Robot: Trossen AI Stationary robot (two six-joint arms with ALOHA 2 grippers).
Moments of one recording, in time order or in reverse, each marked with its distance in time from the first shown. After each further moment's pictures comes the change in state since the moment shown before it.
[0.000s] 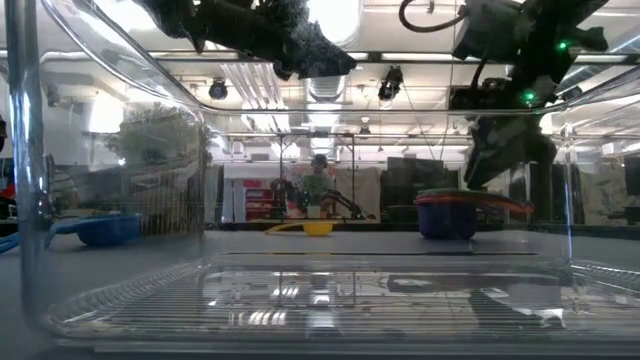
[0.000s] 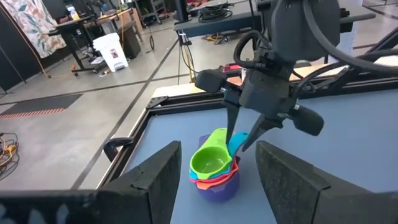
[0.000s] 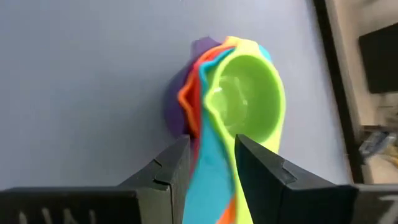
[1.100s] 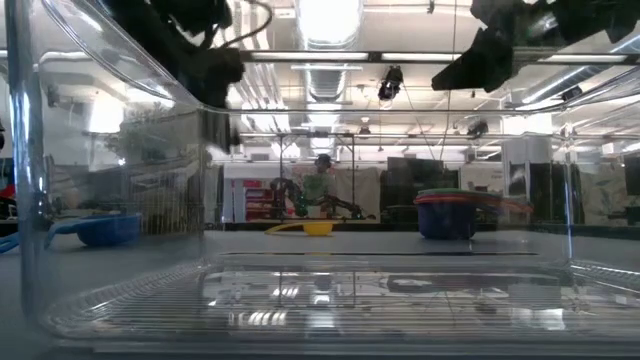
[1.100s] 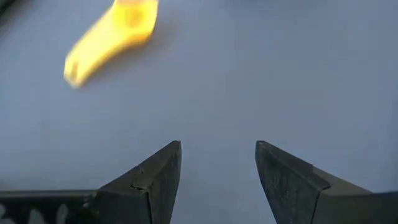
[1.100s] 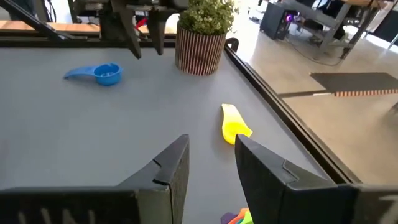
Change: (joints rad) left arm 0.018 -0.292 -0.167 -0.805 -0.037 -0.527; right arm -0.002 -0.417 -0.154 0.533 -0.191 -0.049
